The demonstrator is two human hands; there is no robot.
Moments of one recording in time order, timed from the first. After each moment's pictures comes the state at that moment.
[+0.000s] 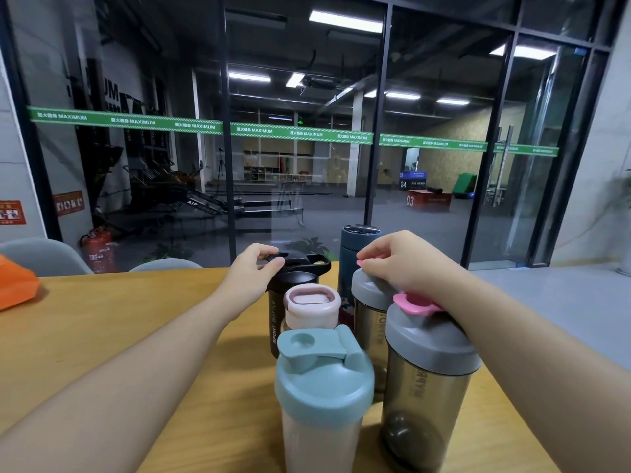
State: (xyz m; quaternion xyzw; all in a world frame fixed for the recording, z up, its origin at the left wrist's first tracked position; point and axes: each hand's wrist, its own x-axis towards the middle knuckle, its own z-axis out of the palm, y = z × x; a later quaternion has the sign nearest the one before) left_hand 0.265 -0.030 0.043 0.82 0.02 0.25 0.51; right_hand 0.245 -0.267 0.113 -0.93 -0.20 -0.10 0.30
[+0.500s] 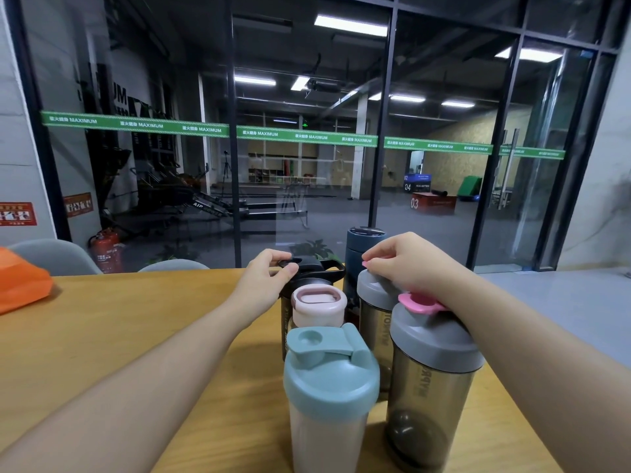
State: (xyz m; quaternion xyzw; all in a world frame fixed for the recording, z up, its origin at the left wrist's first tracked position) left_hand 0.251 -0.039 0.039 0.81 0.00 0.24 0.53; right_hand 0.247 -0.266 0.112 -0.92 -0.19 -0.10 0.31
